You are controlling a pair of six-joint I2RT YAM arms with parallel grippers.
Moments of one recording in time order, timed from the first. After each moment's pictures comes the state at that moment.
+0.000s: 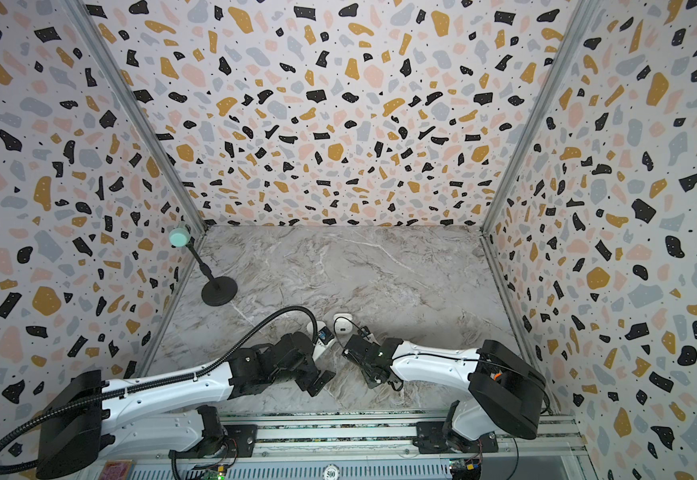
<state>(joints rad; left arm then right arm) -1.06 1.17 0.62 -0.33 -0.09 -0.14 1.07 1.44 0.74 -0.68 0.29 0.55</state>
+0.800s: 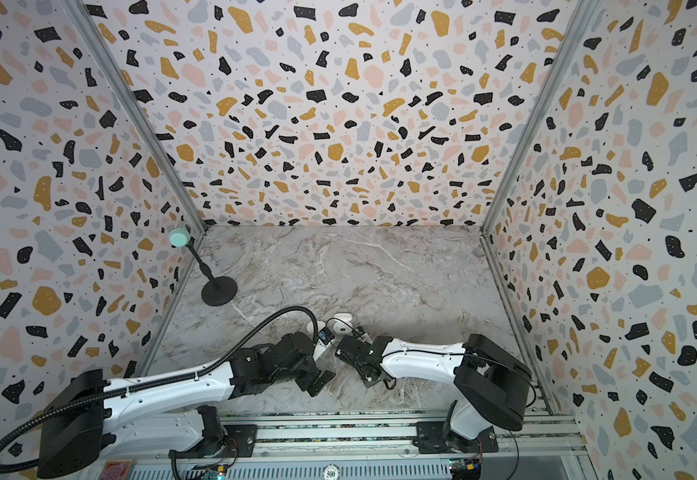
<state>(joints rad) -1.06 1.18 0.62 -0.33 -0.09 -0.14 1.09 1.53 0.80 -0.72 0.34 0.53</state>
